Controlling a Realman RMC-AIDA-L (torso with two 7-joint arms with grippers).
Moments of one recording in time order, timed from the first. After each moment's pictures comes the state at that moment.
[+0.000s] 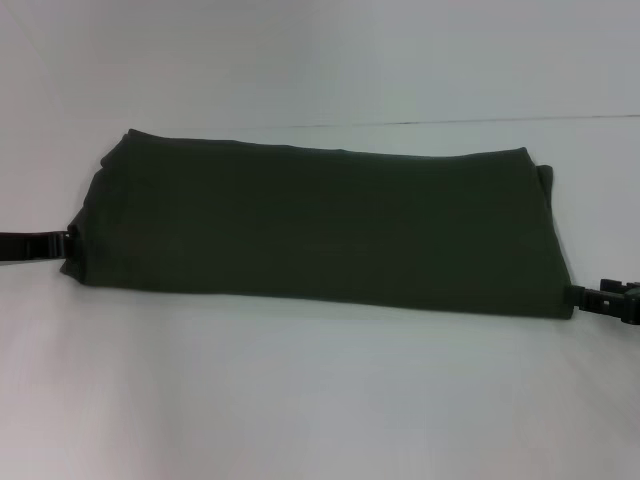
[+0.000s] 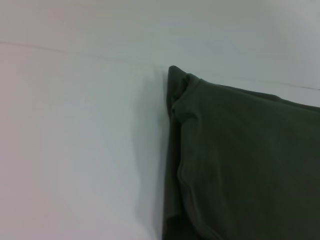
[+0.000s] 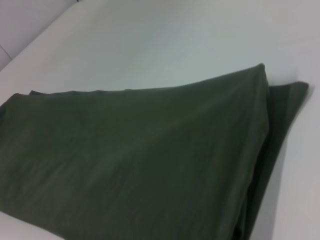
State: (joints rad) left arm -0.66 -2.01 0.58 0.68 2.53 1.03 -2.25; right arm 0.44 2.04 -0.41 -0.64 -2.25 -1.26 1.74
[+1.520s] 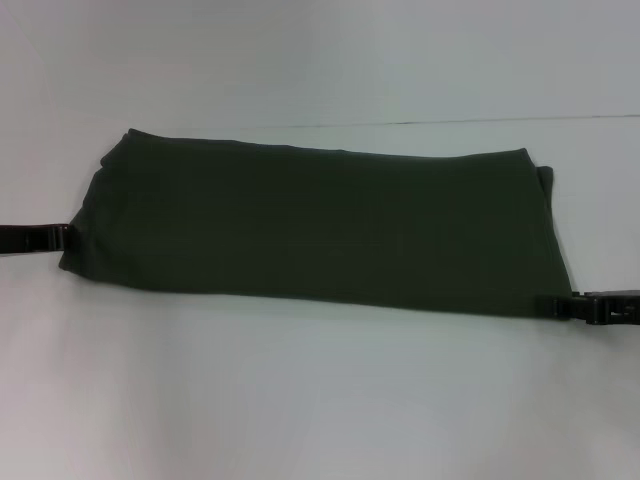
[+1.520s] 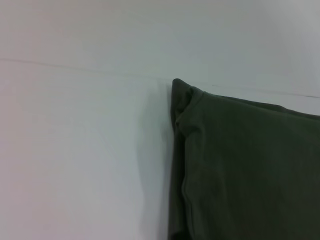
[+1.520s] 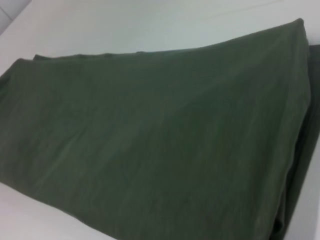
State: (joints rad) left arm -0.67 -2.02 0.58 0.68 2.53 1.00 -2.24; right arm 0.53 2.02 -0.48 -0.60 -2.36 -1.24 1.89
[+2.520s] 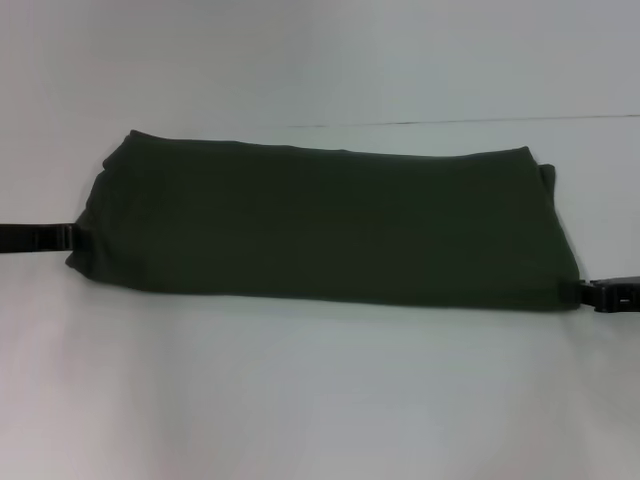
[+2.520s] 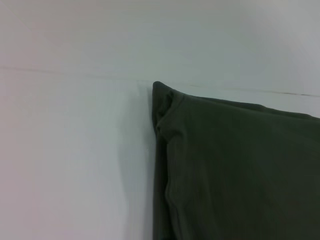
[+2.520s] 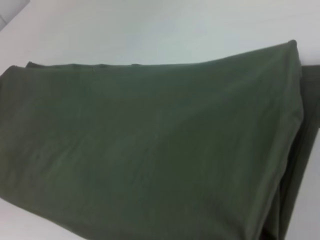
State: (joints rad) left arm -0.67 -2.02 0.58 0.68 2.50 1.03 -2.20; right arm 0.53 2.03 -0.47 -0.66 -2.37 -1.24 1.88
